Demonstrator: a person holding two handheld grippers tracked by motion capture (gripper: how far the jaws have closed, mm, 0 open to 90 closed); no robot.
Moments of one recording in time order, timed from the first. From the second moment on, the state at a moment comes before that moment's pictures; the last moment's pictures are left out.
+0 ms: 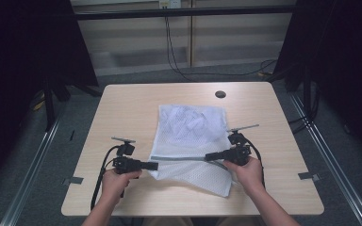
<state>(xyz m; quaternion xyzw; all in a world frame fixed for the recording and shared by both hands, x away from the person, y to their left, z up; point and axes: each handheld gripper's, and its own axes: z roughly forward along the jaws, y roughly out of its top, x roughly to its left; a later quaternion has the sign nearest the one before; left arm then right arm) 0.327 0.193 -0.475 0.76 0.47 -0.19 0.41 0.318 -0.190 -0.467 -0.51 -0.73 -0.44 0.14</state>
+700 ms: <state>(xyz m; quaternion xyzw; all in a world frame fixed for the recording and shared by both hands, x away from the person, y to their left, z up) 0.327 0.195 -0.474 0.75 0.47 -0.19 0.41 0.315 -0.202 -0.467 -0.52 -0.73 -0.43 0.14</state>
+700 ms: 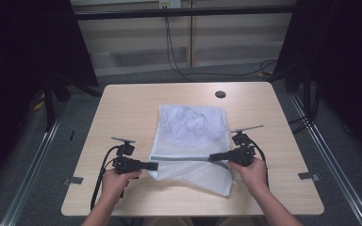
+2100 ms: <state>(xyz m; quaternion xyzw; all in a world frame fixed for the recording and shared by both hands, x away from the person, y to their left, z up) 0.326 0.197 -0.472 0.75 0.48 -0.19 0.41 0.312 -0.211 -0.467 -0.52 -0.73 -0.43 0.13</state>
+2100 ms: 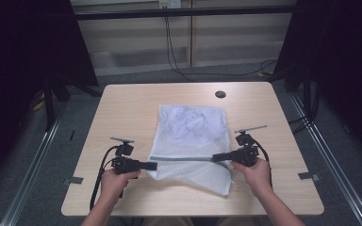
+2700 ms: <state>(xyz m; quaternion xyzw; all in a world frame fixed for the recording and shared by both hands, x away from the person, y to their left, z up) 0.328 0.207 -0.473 0.75 0.48 -0.19 0.41 0.310 -0.223 -0.468 -0.53 -0.72 -0.44 0.13</state>
